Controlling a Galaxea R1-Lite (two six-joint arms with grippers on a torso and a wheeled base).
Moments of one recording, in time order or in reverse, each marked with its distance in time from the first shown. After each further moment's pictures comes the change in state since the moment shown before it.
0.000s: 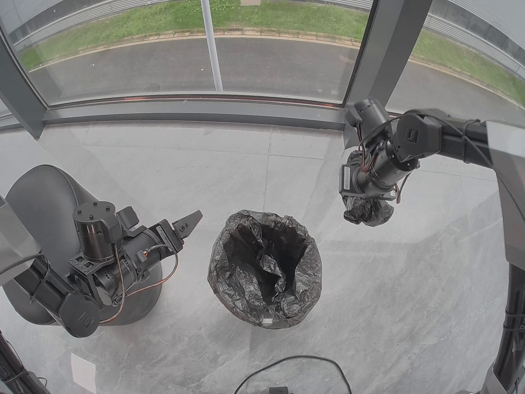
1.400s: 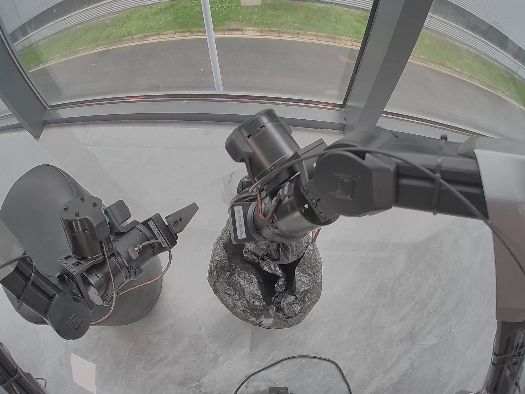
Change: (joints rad) left arm -0.006 -0.070 0.019 0.003 -0.007 0.004; right arm 0.414 0.020 0.000 -0.104 -0.017 0.009
